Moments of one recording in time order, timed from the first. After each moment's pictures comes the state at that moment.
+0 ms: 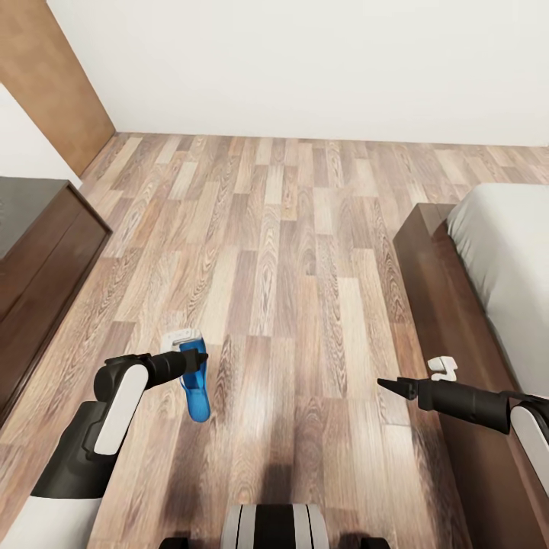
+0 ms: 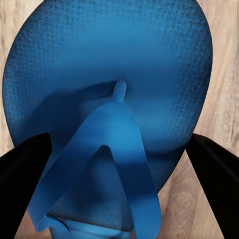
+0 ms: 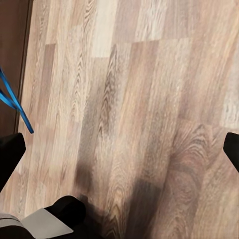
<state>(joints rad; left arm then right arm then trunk) -0.56 0.08 -0.06 -1.53 0.59 1.02 0.25 -0.33 -0.39 -0.19 -1.62 -0.45 1.00 0.77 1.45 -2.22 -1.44</state>
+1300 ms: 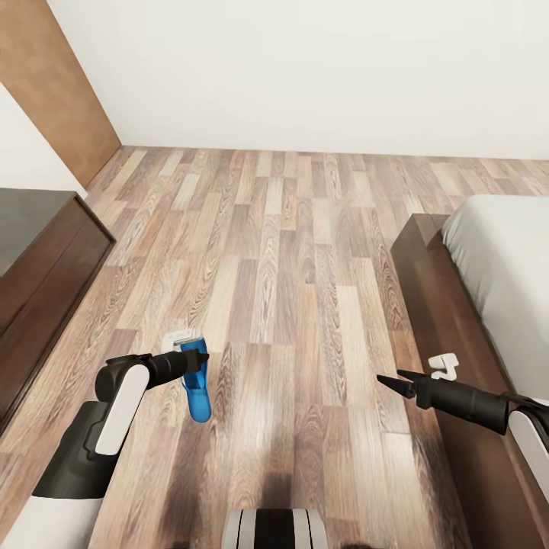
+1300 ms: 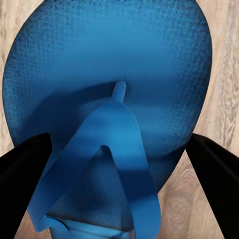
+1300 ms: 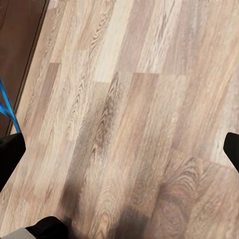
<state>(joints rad) -0.56 0.07 -0.06 -1.52 0.59 1.02 0.25 -0.31 -0.39 -0.18 -1.61 -0.44 0.85 0.77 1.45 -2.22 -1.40</state>
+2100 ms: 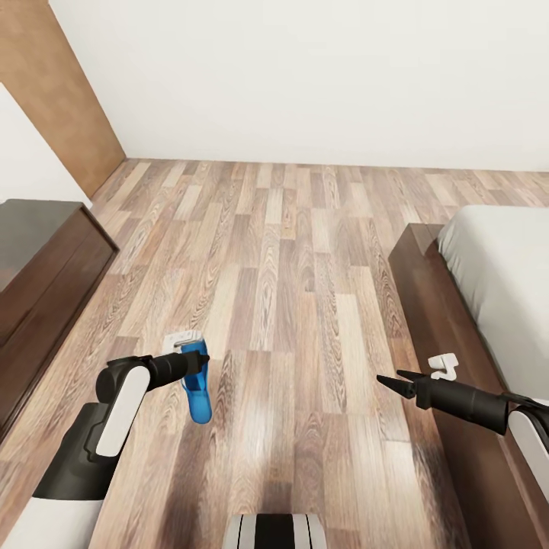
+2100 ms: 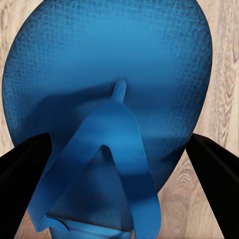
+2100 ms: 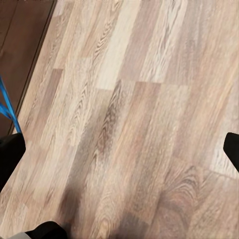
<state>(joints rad) -0.55 0.07 -0.06 -1.52 0.59 1.02 0.24 -0.31 -0.39 -0.18 -1.61 -0.44 0.85 0.77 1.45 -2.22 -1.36</state>
